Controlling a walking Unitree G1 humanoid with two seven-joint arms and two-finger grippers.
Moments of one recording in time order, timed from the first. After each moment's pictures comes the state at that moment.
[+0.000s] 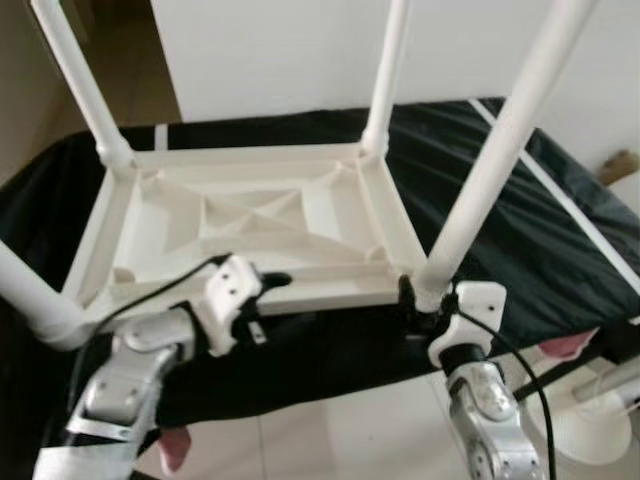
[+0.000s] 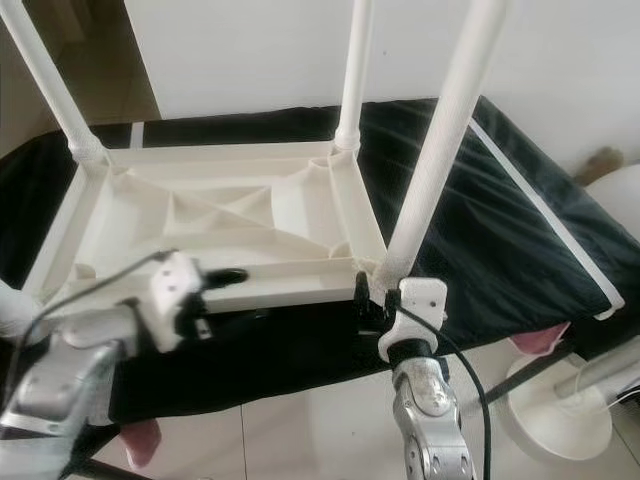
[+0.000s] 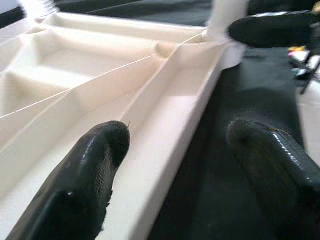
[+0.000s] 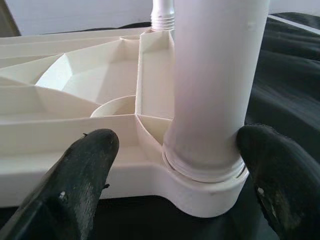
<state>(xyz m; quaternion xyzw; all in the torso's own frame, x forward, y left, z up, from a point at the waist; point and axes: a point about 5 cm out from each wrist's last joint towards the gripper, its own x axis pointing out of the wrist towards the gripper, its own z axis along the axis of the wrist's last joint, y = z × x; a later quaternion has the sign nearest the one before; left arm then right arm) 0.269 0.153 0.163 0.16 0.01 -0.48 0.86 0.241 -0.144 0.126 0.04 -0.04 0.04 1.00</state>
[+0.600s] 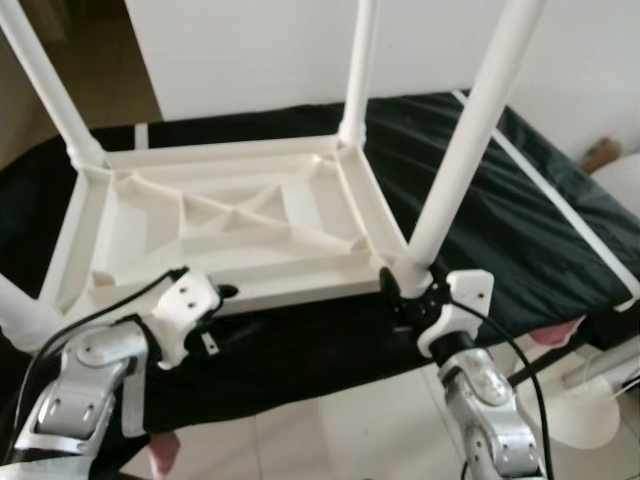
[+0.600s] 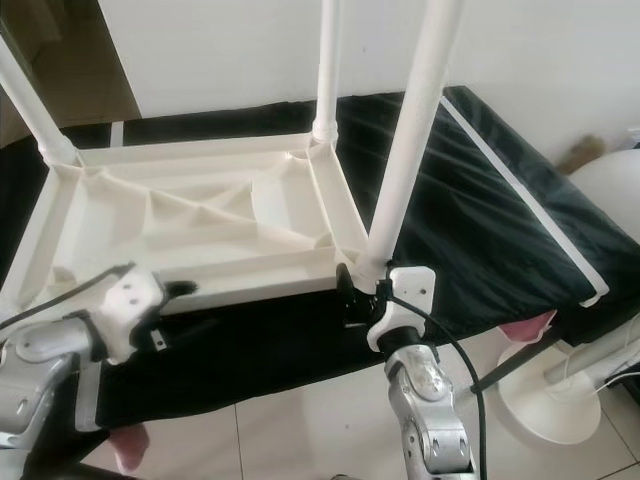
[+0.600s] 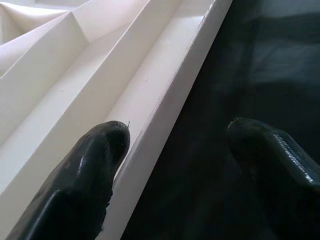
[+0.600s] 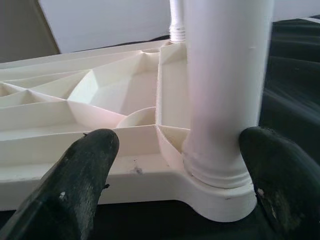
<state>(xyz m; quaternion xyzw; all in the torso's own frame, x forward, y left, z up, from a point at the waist) 0.264 0.193 0.144 0.24 0.07 -0.43 0.87 0.257 -0.124 0.140 0.07 -0.06 0.12 0.99</state>
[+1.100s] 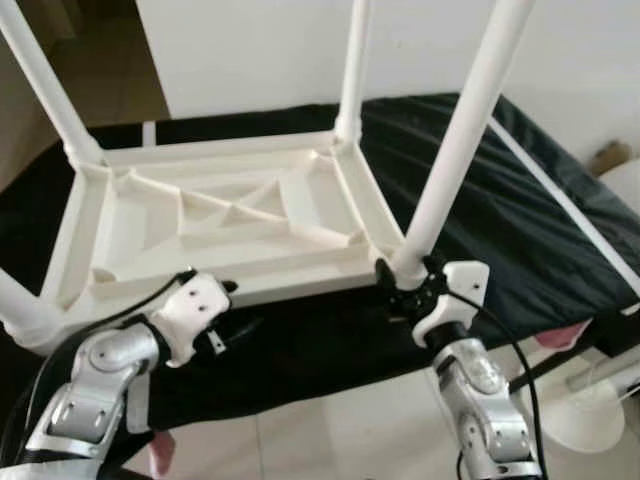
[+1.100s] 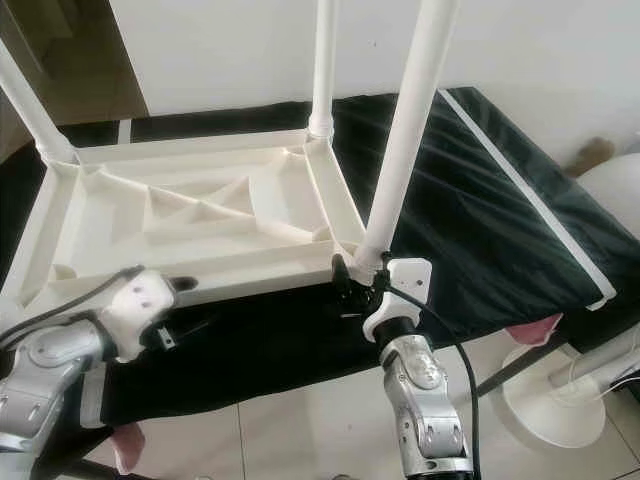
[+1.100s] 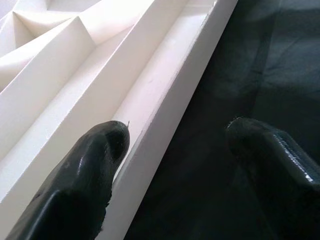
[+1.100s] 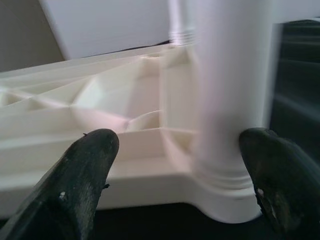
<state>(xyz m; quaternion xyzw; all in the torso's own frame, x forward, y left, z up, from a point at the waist) 0.265 0.182 0.139 0.25 0.06 -0.41 0.87 0.262 -0.126 0.139 0.08 -0.07 0.13 0.99</state>
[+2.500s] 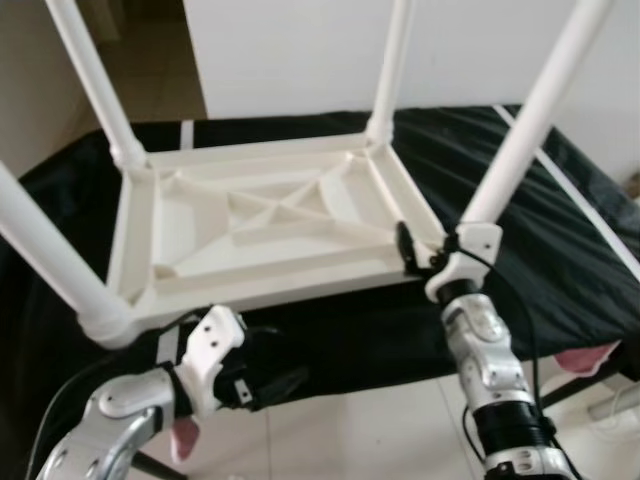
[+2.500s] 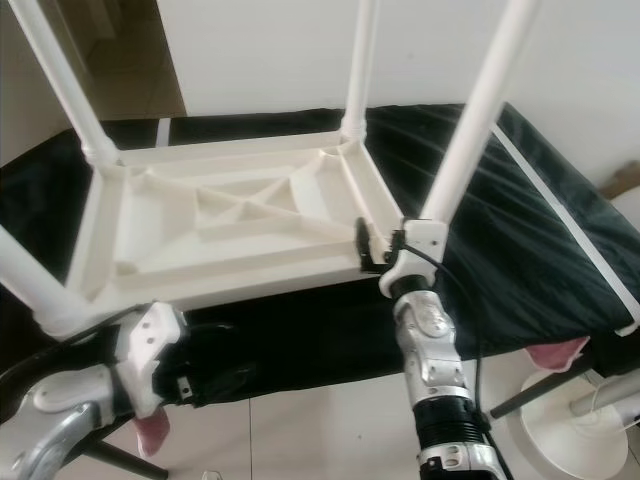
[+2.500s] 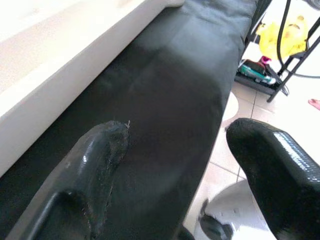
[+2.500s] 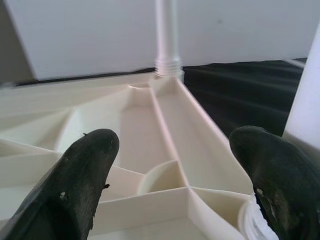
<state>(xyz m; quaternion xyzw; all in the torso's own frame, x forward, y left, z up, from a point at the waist) 0.207 0.161 0.135 0.08 0.11 -0.49 0.86 0.323 -0.180 0.147 0.03 -0.11 0.01 0.99</state>
